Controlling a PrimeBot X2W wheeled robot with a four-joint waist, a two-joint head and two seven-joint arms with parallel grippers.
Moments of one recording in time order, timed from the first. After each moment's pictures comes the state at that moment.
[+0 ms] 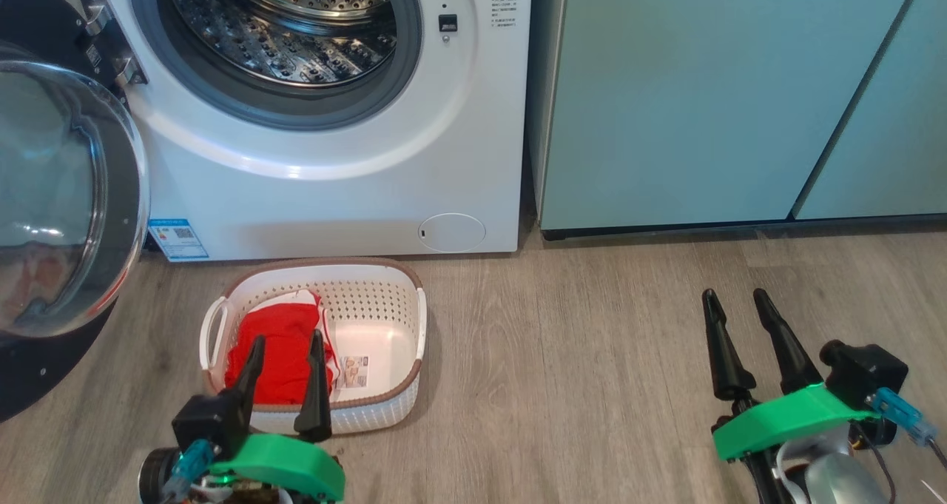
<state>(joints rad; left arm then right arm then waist) 0.06 0.04 -0.16 0.14 -0.27 0.11 -0.26 -0.02 -0.05 0.01 0.27 0.35 0.13 -0.25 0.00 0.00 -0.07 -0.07</state>
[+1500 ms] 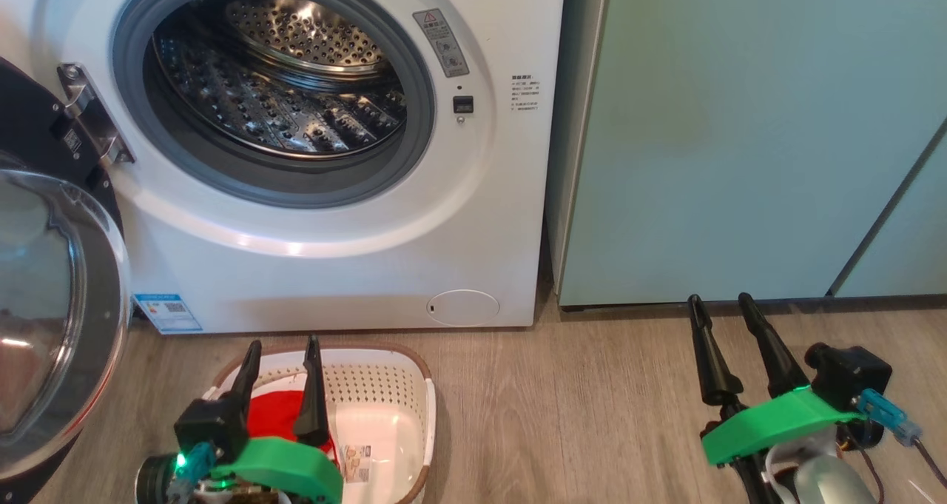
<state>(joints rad) 0.07 0.04 -0.16 0.15 -0.26 0.14 -0.26 -0.02 -0.05 0.04 0.28 0.35 0.13 -0.25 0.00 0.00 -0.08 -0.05</state>
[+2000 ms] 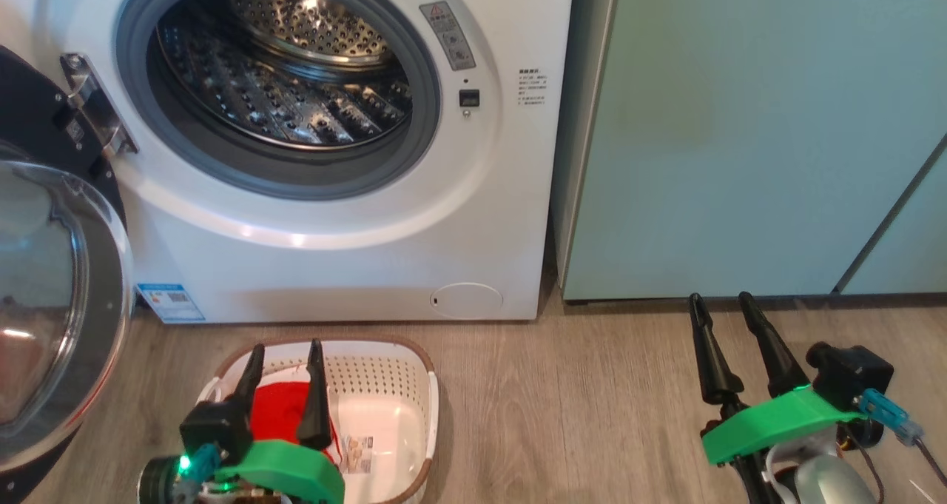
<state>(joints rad) 0.07 0.04 -0.16 0.16 -0.24 0.13 -0.26 -0.02 -0.05 0.04 0.27 0.35 0.13 -0.25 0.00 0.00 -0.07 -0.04</state>
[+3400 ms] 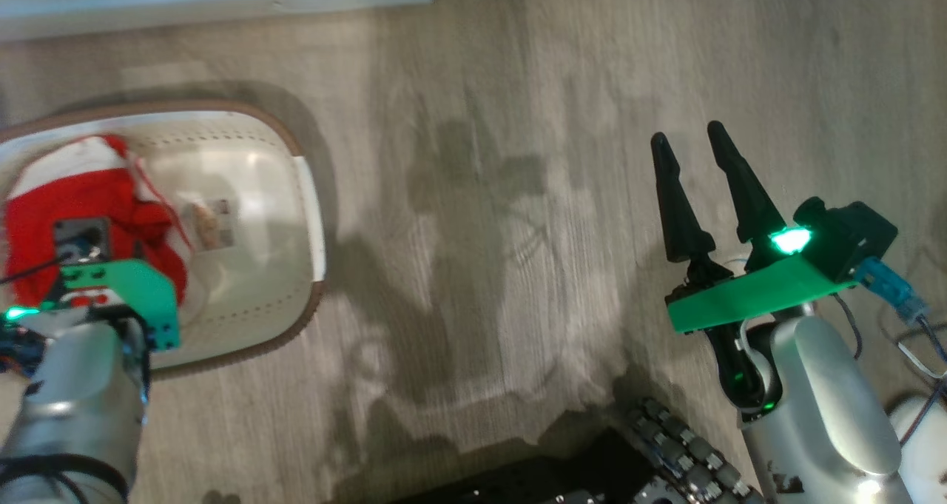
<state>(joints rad) -0.73 0.24 -0.09 1.24 -0.11 0.16 -0.24 -0.30 -0.05 0.14 0.19 0.37 0.13 -0.25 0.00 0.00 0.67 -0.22</state>
